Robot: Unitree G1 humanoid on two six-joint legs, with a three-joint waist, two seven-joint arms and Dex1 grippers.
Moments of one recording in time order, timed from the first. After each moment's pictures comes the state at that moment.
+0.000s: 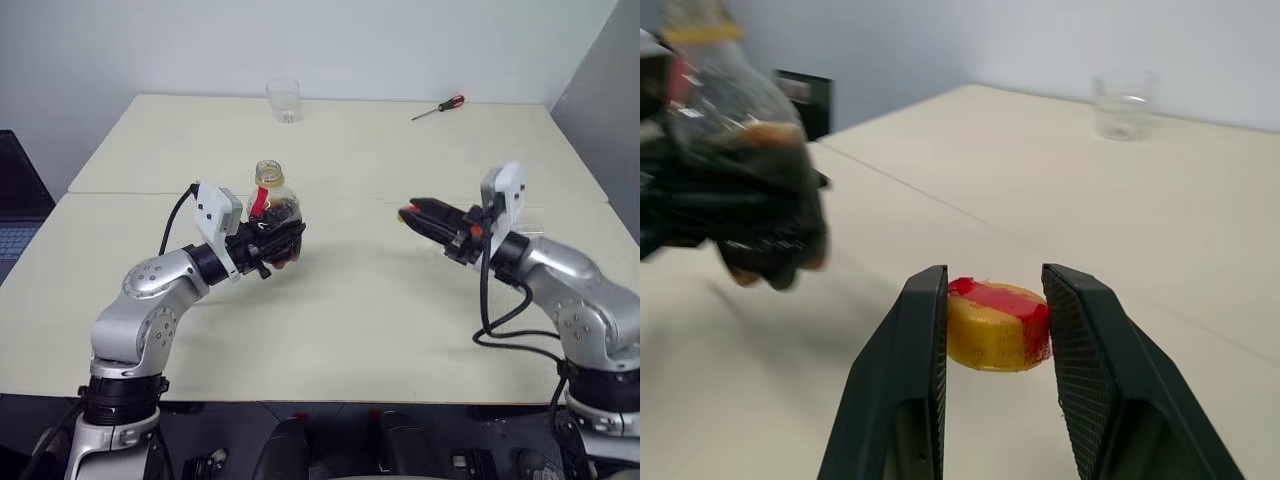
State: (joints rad) left arm -0.35 0.52 0.12 -0.27 -0.54 0.54 -0.70; right arm -0.30 -0.50 -0.14 -0.48 0.61 0.72 0.52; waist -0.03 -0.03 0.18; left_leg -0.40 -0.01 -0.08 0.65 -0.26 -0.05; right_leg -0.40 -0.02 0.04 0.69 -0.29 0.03
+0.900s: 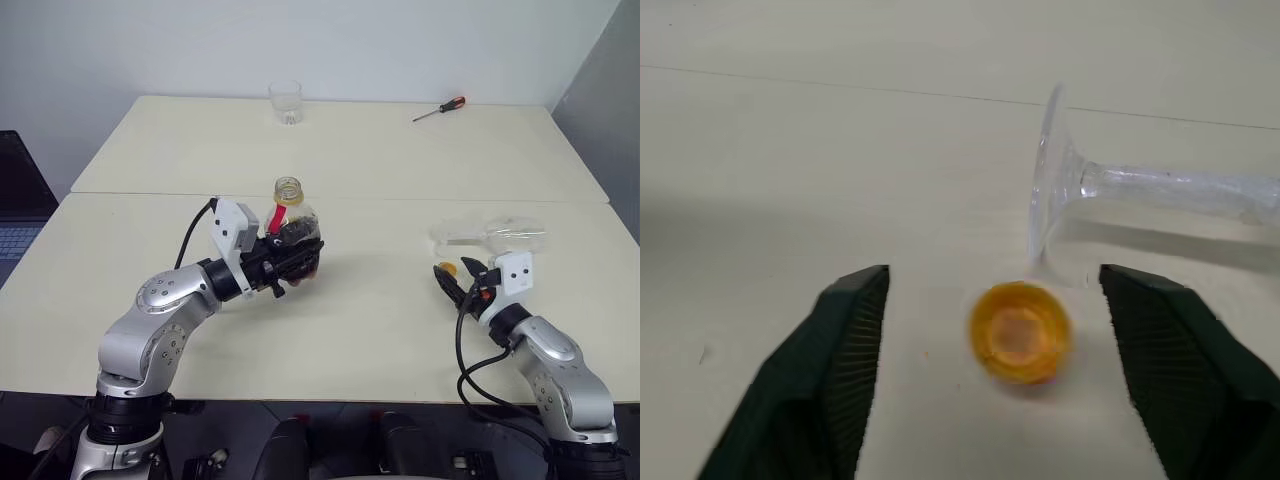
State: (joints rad) left arm -0.29 0.52 0.08 -0.38 -0.59 0.58 -0.73; right arm -0.02 -0.35 -0.13 -0.34 0.34 0.45 0.37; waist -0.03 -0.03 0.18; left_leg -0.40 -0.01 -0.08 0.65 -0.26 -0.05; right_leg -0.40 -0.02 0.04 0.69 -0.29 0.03
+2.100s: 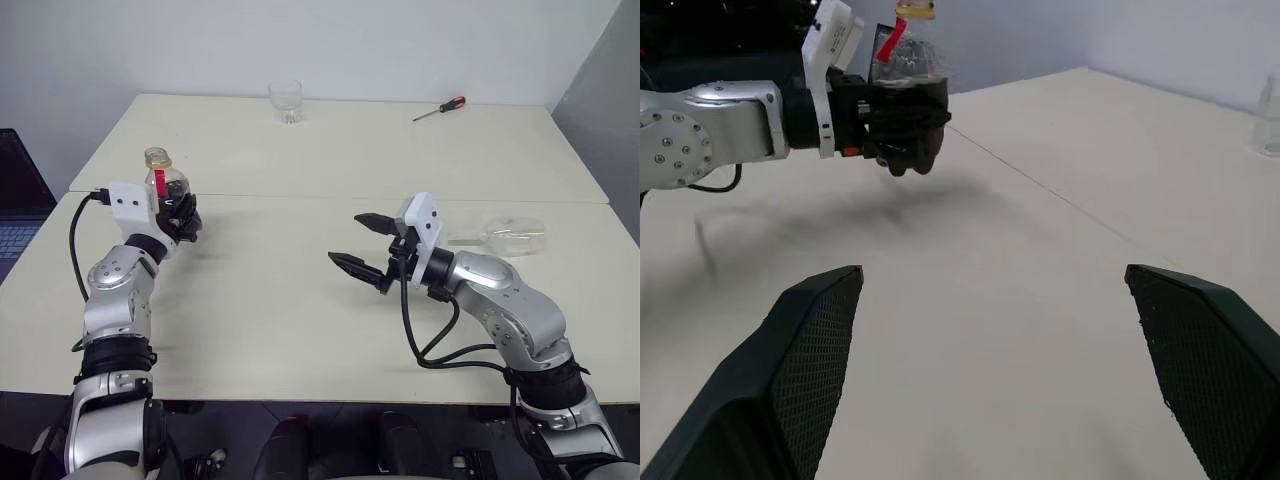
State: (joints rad) left arm -0.58 0.57 0.30 0.57 -0.27 0.04 -0.43; right arm -0.49 -0.37 0.20 -0.37 0.44 0.61 0.58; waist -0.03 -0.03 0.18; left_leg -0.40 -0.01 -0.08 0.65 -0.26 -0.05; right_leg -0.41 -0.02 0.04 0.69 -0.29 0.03
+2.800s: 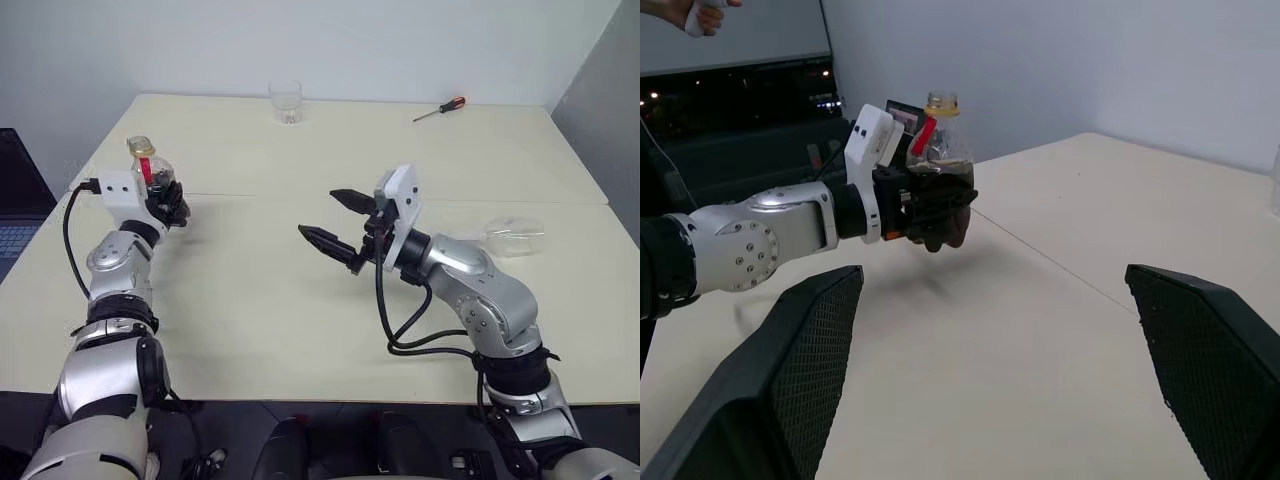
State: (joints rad) left arm -0.87 0.60 0.32 1.18 -0.22 -0.25 -0.47; right arm -0.57 -0.20 0.18 -0.35 0.45 0.66 0.50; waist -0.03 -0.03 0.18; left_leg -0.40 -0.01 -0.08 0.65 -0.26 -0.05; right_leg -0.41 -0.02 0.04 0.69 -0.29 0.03
